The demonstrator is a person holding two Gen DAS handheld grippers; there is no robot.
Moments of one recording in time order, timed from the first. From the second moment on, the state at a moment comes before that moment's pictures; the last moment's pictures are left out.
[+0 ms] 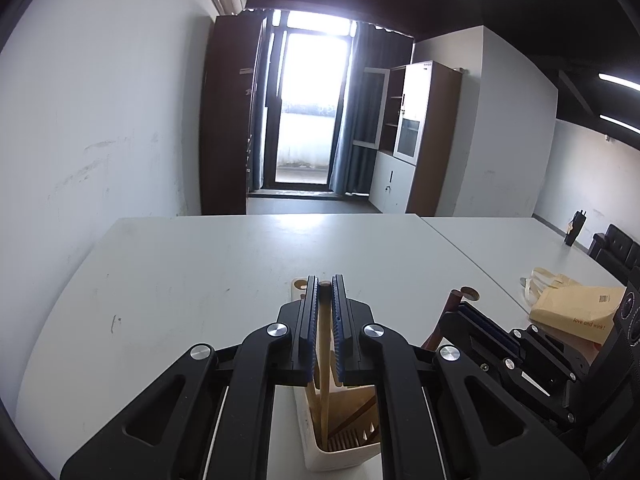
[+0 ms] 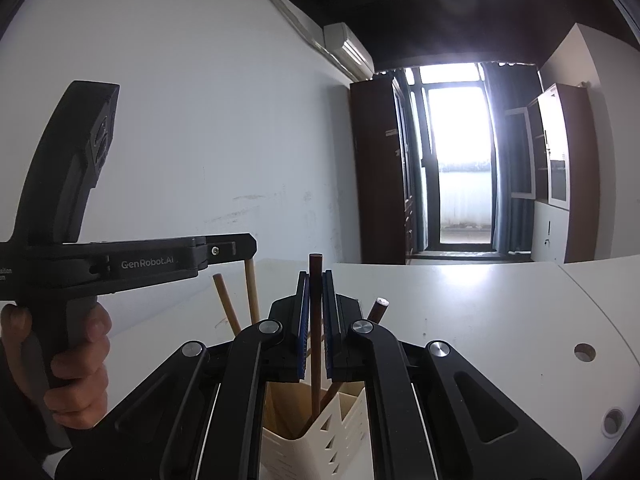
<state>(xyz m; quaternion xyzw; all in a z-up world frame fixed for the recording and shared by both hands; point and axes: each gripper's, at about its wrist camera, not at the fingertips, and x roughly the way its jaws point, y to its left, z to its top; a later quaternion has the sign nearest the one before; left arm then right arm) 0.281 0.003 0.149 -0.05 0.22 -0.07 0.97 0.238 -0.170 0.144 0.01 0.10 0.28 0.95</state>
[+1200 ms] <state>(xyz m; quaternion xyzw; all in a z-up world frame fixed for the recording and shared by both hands) 0.184 0.041 0.091 -0.04 0.31 0.01 0.95 0.186 -0.202 0.114 -0.04 0.18 0.28 0.94</state>
